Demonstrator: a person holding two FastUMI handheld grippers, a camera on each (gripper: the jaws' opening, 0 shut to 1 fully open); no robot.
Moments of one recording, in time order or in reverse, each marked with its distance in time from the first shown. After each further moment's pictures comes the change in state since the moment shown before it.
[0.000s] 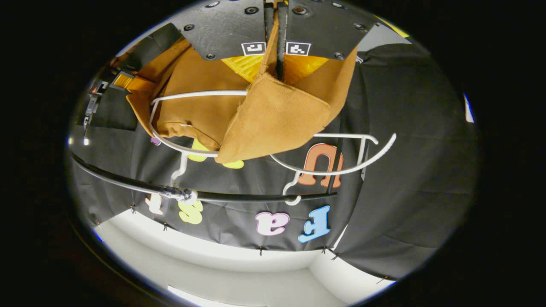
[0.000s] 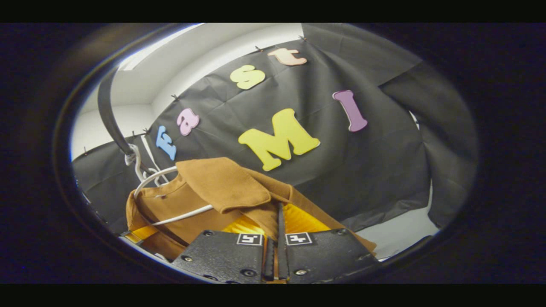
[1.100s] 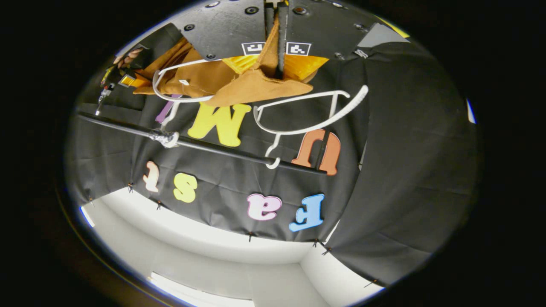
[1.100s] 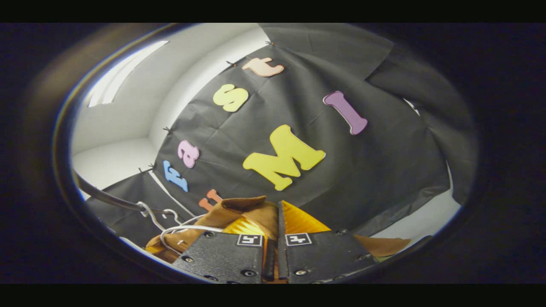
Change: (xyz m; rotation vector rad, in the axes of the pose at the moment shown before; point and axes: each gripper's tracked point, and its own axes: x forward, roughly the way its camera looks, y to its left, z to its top) left arm -0.002 0.056 0.087 -0.040 -0.044 -0.015; right arm 0.042 -0.002 0.071 0.223 -0.037 0.099
